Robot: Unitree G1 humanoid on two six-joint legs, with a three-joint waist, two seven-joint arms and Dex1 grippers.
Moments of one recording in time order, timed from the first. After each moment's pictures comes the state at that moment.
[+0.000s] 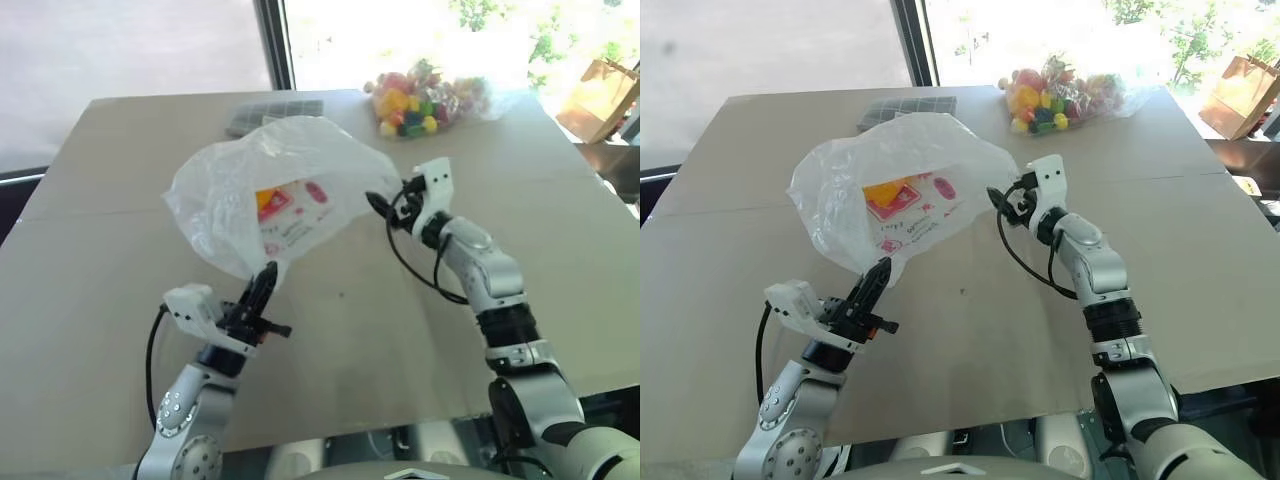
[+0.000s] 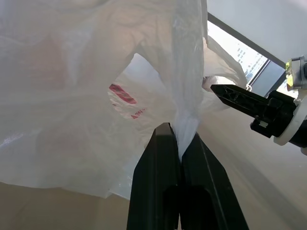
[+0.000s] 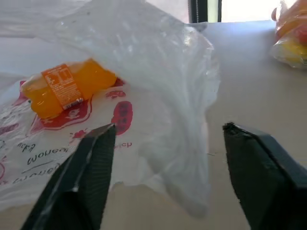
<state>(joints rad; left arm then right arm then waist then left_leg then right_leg) 0.34 0.16 0.11 -0.57 -0.62 0.17 -0.36 -0.65 -0.12 0.01 0.24 0.30 0.39 0.41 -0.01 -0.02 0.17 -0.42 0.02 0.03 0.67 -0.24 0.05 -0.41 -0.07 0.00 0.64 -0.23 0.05</state>
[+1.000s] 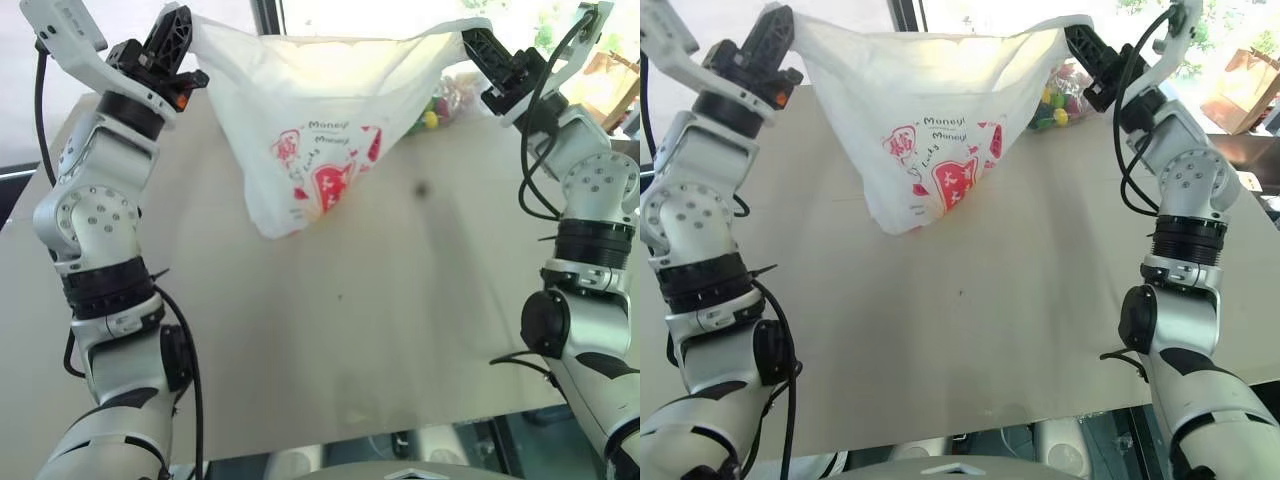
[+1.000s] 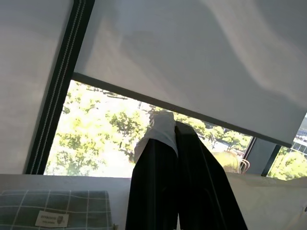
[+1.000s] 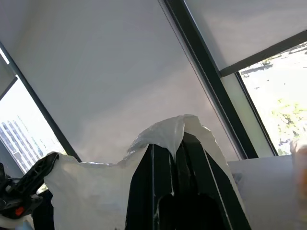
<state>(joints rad) -0.86 0.58 0.37 0.05 -0.83 0.54 -0.23 -1.06 -0.33 -0.39 0.33 0.81 0.67 0.53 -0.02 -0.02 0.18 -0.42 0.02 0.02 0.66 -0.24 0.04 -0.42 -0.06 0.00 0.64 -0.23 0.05</state>
